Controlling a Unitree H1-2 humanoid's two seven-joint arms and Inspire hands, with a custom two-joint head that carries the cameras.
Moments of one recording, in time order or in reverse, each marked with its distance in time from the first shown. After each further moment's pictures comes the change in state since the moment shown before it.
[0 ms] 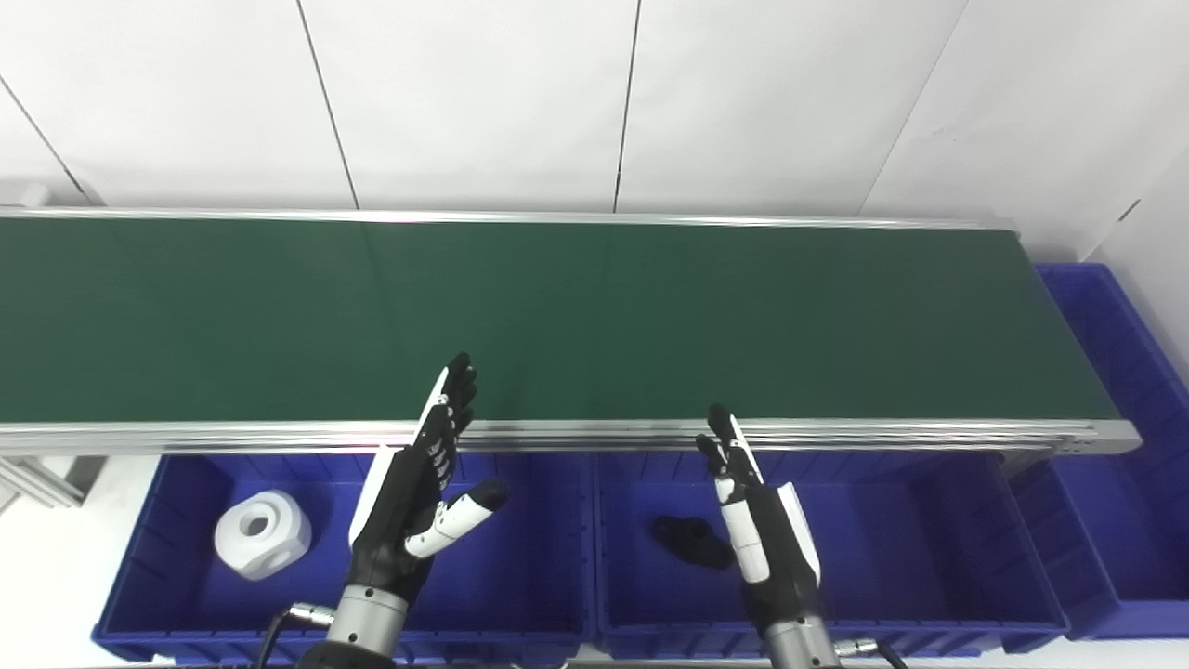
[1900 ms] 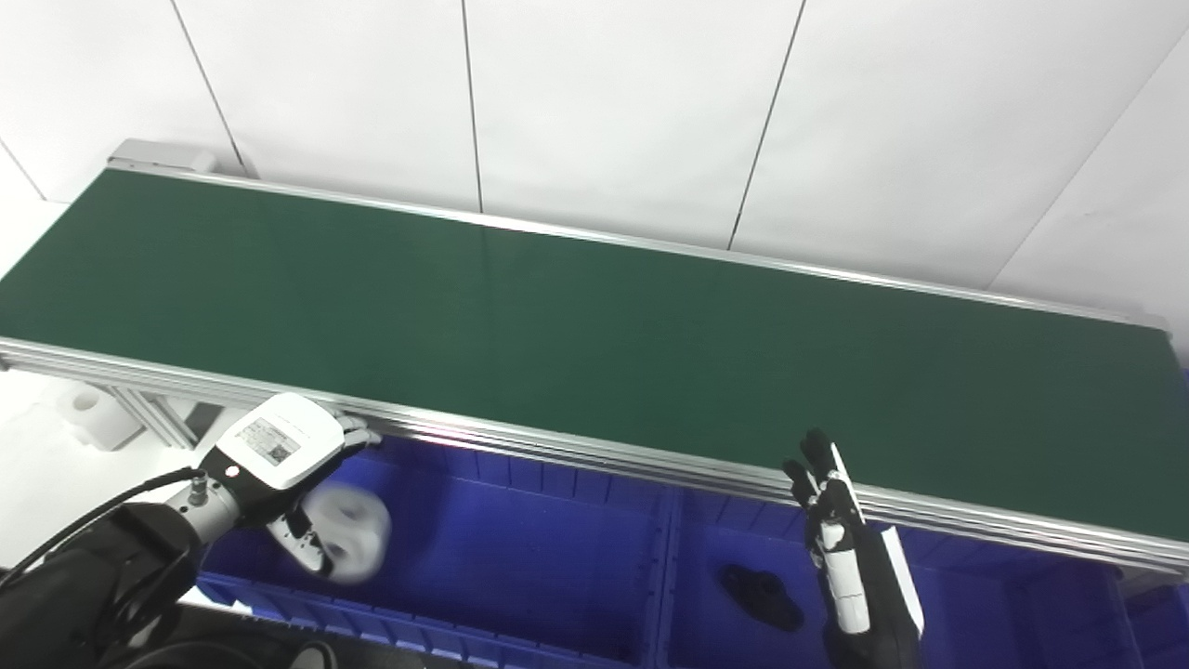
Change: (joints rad) left arm -0.110 0.744 -0.022 0.176 1.106 0.048 0.058; right arm -0.040 -0.030 -0.027 -0.072 0.119 0.025 0.103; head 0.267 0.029
